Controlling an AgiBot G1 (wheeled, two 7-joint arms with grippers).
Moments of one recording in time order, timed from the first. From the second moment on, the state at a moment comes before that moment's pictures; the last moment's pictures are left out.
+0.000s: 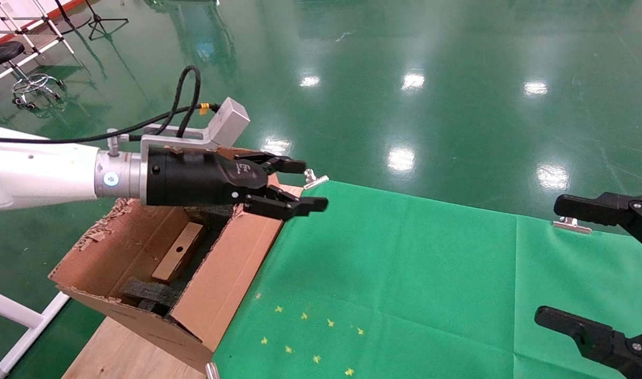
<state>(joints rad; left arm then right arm) -1.50 0.67 0.70 -0.80 1.04 1.37 -0.36 1.08 -0.58 -0.34 1.24 -0.67 -1.44 0.14</state>
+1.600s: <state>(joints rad) -1.06 0.61 0.27 -1.29 0.72 1.50 -0.19 1.08 -0.58 -0.34 1.24 -0.67 -1.44 0.14</state>
